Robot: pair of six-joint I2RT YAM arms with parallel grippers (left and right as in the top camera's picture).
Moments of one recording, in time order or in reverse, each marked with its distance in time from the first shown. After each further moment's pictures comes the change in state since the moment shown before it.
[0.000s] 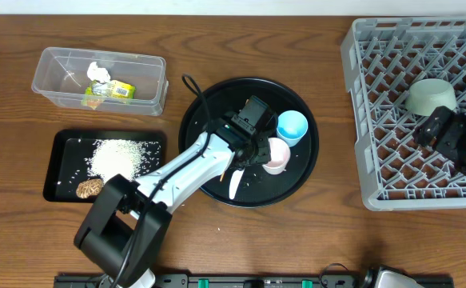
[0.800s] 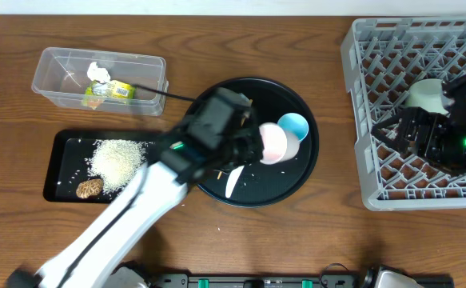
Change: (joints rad) left arm 0.041 -0.439 0.020 -0.100 0.201 -0.051; right arm 0.000 -0.001 -0.019 -0.029 -0.554 -0.285
